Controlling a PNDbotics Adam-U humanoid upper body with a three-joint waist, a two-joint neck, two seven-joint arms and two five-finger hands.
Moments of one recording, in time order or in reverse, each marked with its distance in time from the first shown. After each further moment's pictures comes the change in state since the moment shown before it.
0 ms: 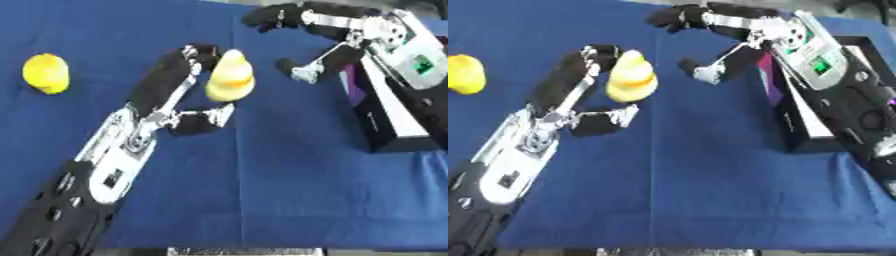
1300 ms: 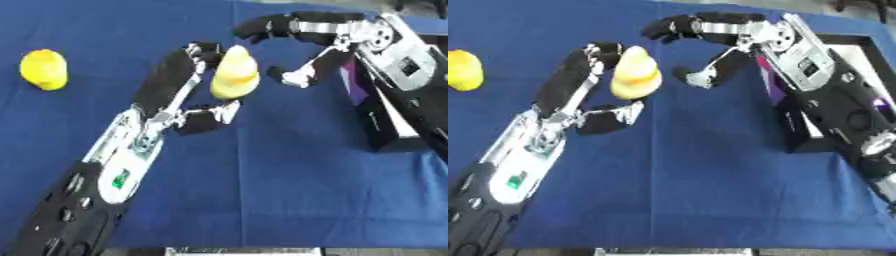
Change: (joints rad) left arm 0.000 -0.038 0.018 0.020 -0.035 -0.009 0.035; right arm -0.018 0.029 0.017 0.019 0.026 0.053 0.053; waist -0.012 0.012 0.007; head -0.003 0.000
